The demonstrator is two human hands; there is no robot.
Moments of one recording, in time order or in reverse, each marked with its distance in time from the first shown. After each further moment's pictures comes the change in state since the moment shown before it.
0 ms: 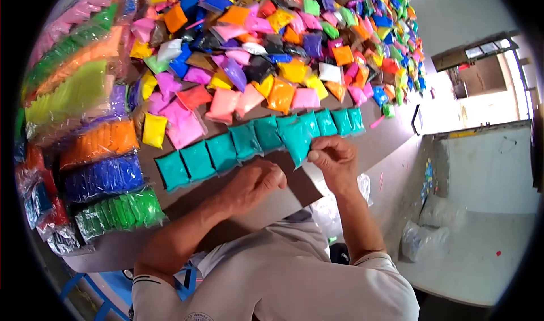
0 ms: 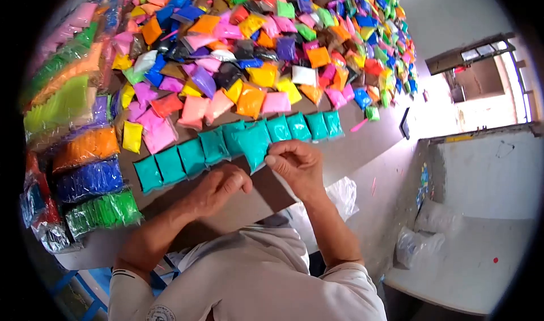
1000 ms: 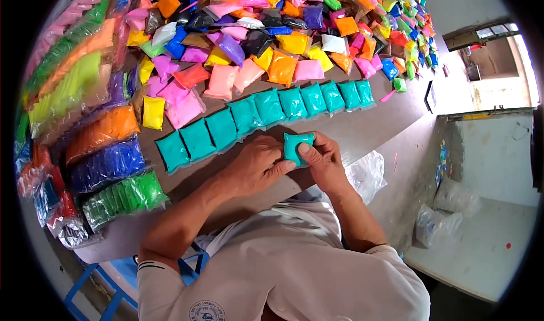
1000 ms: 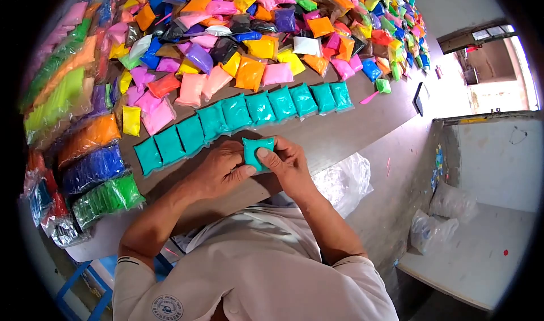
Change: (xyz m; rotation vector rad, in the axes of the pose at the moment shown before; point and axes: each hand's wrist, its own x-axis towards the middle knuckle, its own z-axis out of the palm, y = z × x) left_hand 0.003 -0.006 0.011 0.355 -0.048 0.157; right_hand -0.042 0.020 0.022 0.178 -0.011 0.290
